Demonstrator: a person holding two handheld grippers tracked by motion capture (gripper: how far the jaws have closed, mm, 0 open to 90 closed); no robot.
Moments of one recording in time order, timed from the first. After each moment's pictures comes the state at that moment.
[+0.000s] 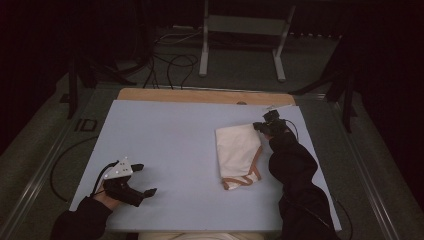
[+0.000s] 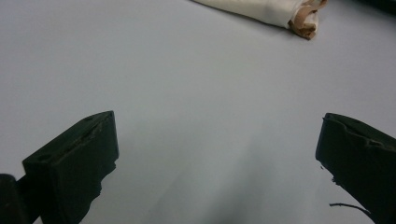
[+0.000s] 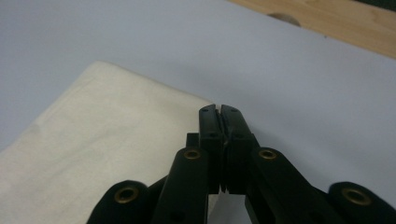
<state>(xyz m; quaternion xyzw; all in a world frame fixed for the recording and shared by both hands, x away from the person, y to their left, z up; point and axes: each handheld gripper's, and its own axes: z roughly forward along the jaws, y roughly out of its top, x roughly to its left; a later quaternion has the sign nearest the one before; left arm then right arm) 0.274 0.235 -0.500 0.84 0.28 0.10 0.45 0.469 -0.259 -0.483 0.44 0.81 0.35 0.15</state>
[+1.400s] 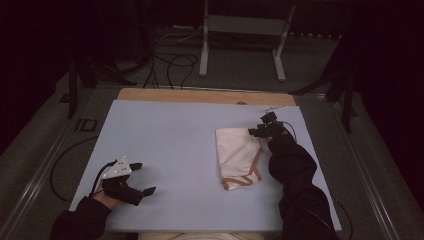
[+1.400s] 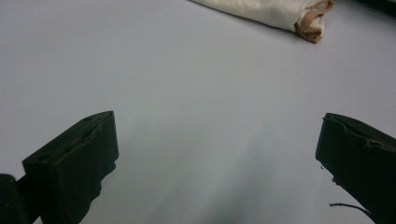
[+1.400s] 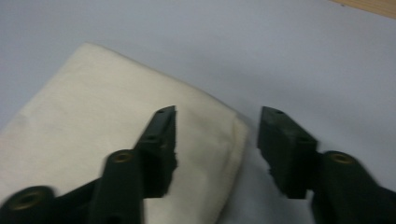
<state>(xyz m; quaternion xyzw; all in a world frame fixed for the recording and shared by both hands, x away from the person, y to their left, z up) 0.275 0.238 -0.499 0.83 0.29 0.10 0.46 0.472 -0.256 -0.493 0.46 0.81 0.33 0.13</state>
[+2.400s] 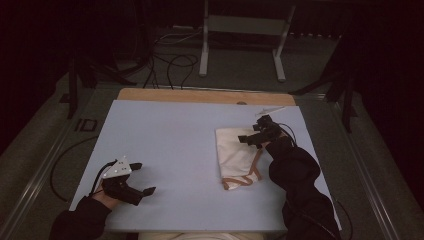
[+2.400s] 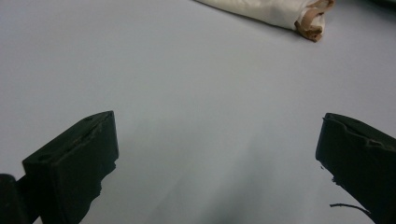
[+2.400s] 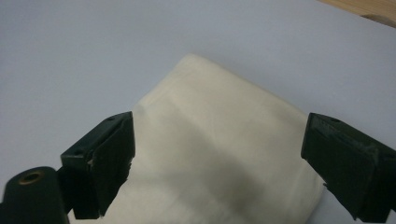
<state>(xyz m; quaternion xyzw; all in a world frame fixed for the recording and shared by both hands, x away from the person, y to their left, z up) 0.275 0.237 -0.498 0.84 0.29 0.10 0.45 0.440 -0.233 -0.466 0.39 0.84 0.38 0.08</state>
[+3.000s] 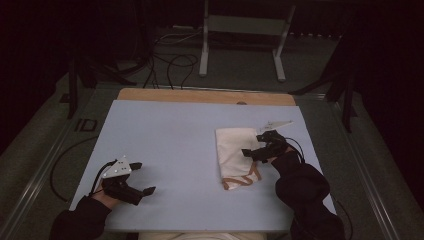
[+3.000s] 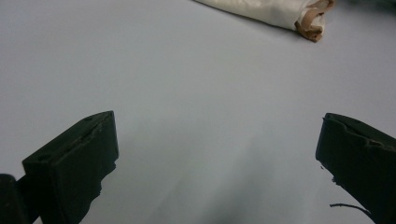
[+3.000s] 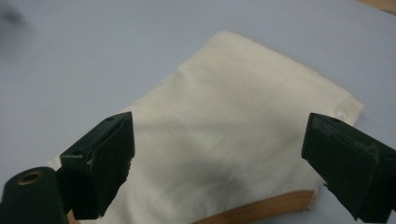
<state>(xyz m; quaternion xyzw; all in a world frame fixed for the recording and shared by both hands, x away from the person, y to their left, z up) 0.275 0.238 -0.497 0.84 0.29 0.10 0.45 0.386 -0.241 -0.462 0.36 0.84 0.39 0.10</state>
